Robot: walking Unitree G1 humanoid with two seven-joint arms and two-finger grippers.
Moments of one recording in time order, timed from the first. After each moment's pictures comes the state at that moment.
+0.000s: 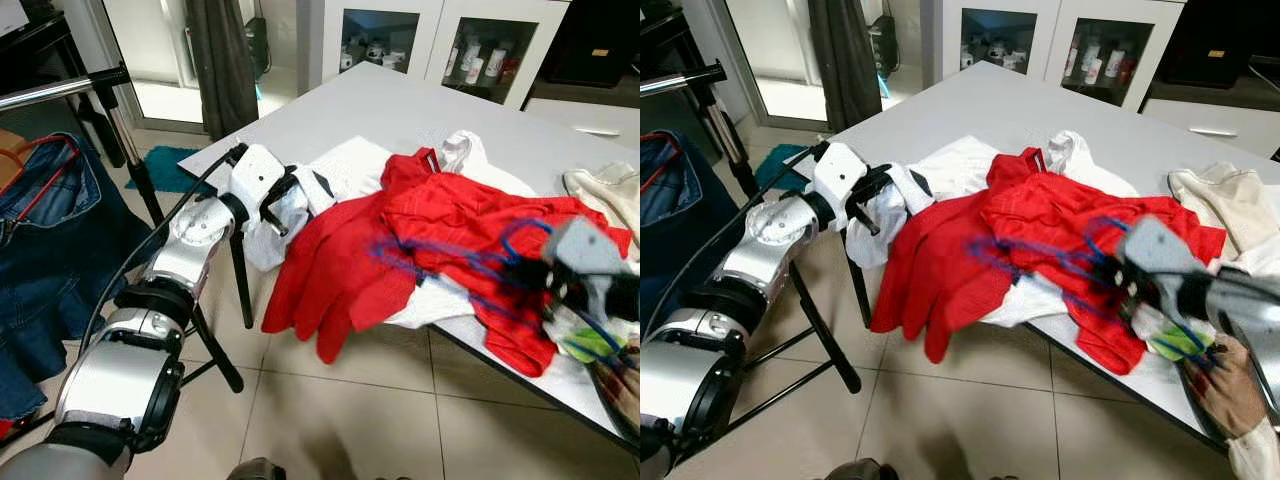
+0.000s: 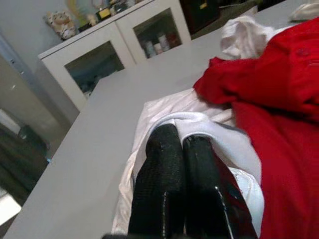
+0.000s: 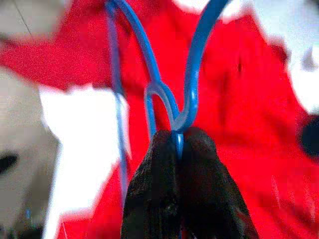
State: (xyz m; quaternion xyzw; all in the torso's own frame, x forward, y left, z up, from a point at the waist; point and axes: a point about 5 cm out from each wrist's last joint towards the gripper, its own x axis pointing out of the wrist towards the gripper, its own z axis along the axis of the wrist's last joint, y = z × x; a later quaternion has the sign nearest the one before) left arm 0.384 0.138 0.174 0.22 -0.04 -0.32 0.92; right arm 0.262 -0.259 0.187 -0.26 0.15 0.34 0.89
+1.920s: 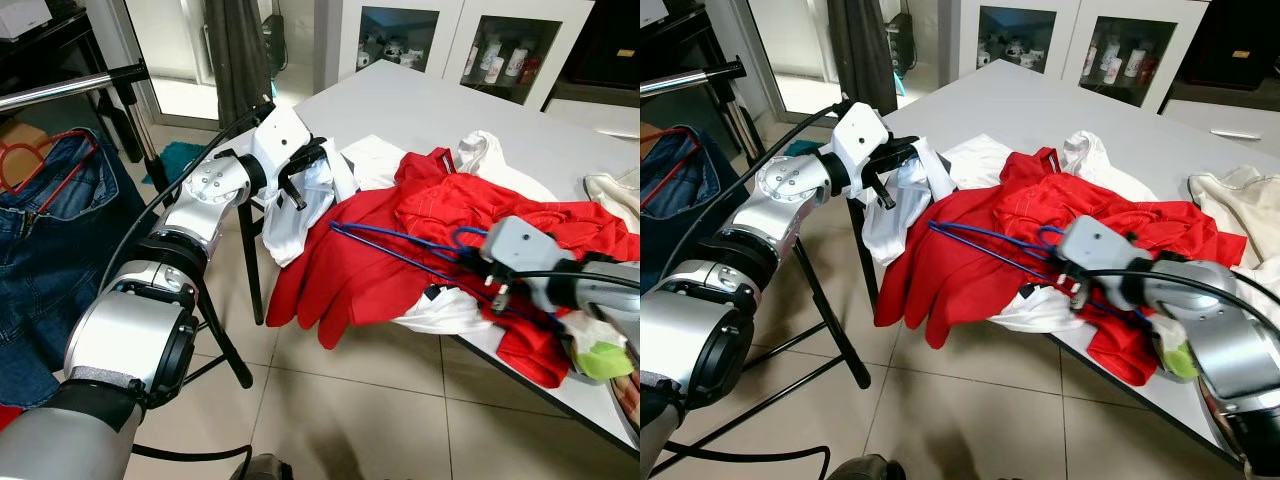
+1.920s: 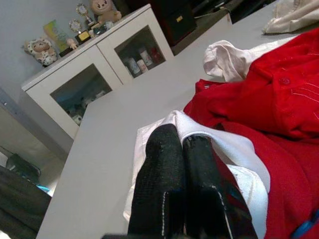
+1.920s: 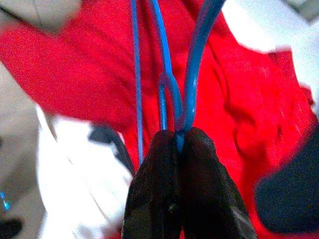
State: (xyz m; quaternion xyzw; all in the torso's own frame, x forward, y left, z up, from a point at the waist) left arm 0.398 0.114 0.214 0.26 -0.07 -0.38 0.88; right arm 0.275 -0.233 0.174 -0.36 0.18 0.34 0.85
